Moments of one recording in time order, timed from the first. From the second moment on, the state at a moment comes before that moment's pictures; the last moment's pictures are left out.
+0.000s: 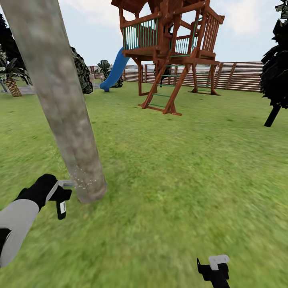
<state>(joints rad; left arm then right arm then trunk) -1.05 0.31 -0.03 -0.42 -0.12 0.89 -0.23 -0.48 -0.08 -0.16 -0.04 0.31 -0.52 -0.16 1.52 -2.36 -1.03</state>
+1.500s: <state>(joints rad) -1.14 0.44 -0.26 -0.53 -0.15 1.00 -0.61 -0.48 -0.08 -0.16 -0.04 0.30 -0.52 -0.16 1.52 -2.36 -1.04</state>
